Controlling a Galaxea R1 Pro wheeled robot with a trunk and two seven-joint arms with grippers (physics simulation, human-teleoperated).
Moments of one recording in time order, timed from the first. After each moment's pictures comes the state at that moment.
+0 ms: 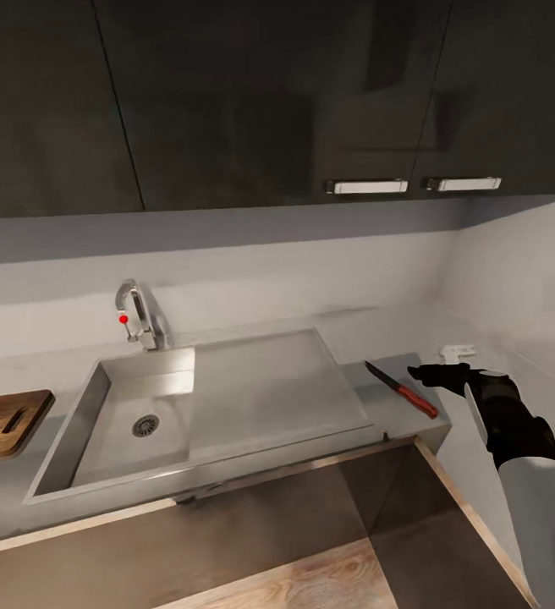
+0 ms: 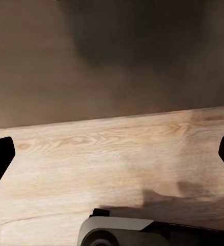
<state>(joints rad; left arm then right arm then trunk) 0.38 -0.08 0.07 -1.09 -0.01 -0.26 0.04 -0.85 -0.24 -0.19 -0.88 0.19 0.52 0.33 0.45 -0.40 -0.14</state>
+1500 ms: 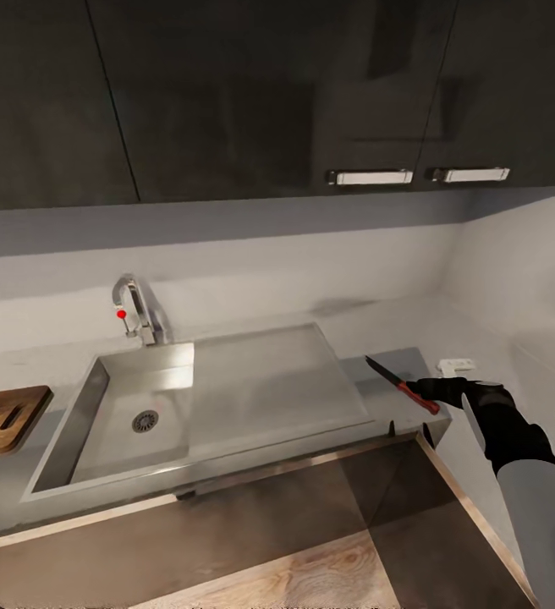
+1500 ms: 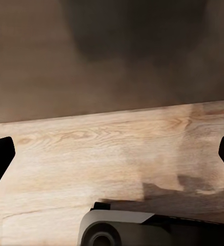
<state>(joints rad) 0.38 -0.08 0.07 -1.09 -0.01 -0.26 0.04 -0.85 -0.24 -0.19 -0.78 0.19 0.51 0.33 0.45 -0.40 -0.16</state>
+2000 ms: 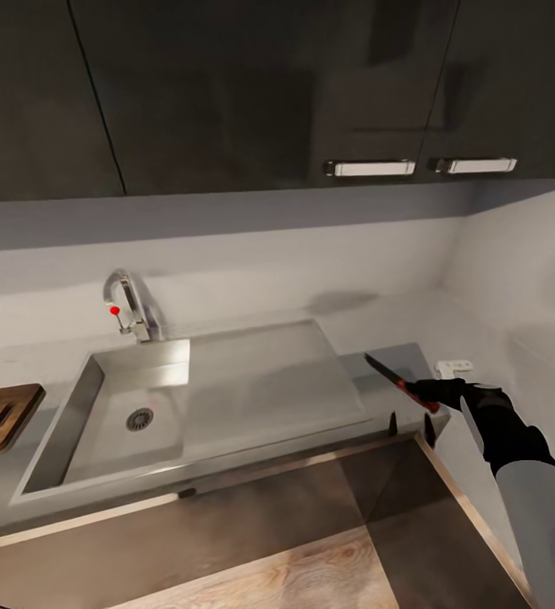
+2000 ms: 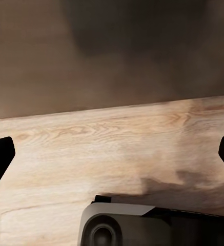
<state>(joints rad) 0.38 -0.08 0.07 -1.09 -0.01 -0.26 0.04 -0.85 -0.24 -0.19 -0.75 0.19 0.47 0.33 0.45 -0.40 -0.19</state>
